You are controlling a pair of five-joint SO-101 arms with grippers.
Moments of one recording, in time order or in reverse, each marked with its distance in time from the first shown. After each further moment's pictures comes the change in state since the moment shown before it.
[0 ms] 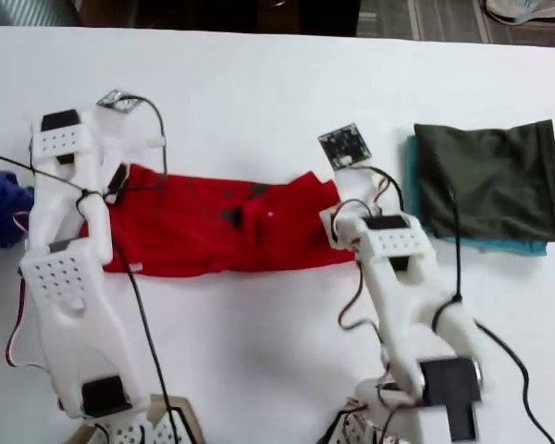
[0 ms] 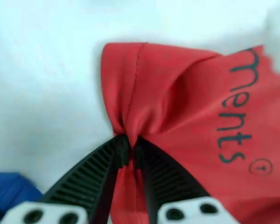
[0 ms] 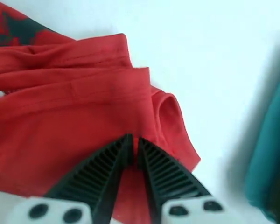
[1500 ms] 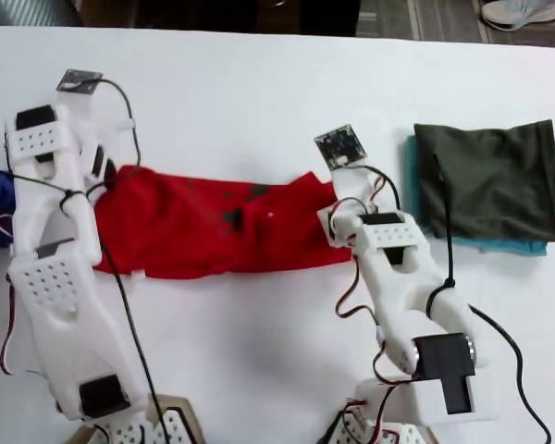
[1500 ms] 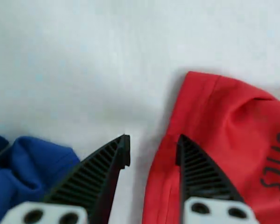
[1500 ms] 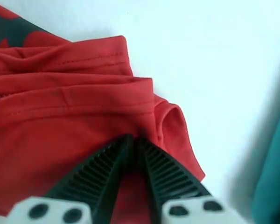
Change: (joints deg) left arm -2.4 -6.2 -0.7 -3.3 10.7; right arm -0.3 11.6 -4.2 -5.5 2.8
